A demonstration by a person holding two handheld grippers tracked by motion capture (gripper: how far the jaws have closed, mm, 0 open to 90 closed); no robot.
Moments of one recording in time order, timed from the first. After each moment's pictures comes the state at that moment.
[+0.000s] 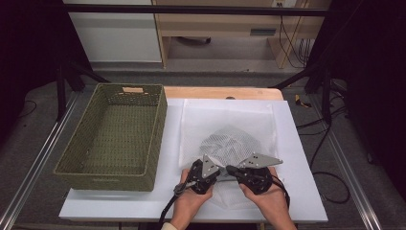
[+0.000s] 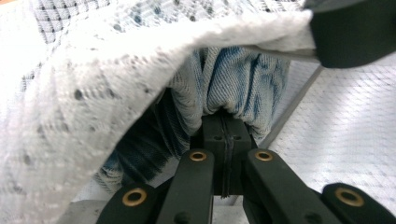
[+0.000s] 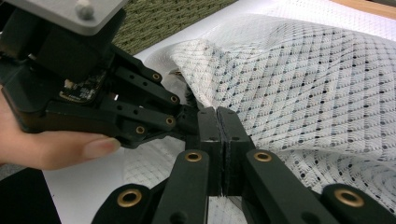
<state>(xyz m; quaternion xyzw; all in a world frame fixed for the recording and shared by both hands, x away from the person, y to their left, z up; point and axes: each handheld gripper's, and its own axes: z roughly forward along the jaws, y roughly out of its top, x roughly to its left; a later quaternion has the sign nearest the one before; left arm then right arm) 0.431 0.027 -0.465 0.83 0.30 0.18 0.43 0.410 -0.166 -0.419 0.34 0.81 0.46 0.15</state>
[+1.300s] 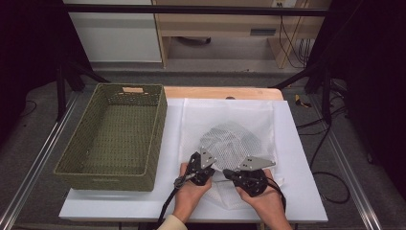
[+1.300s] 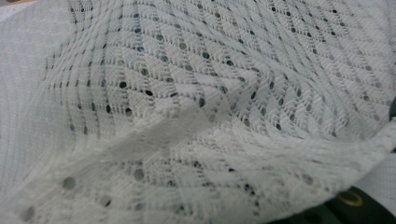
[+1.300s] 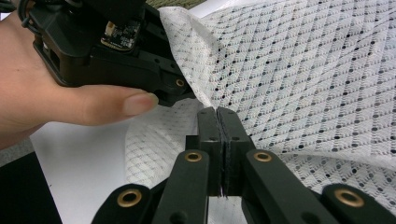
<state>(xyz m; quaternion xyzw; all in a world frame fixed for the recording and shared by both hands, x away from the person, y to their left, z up) 0.453 0.029 -0.466 0.82 0.33 0.20 0.43 0.410 -0.157 -0.430 0.34 0.82 0.44 0.14</state>
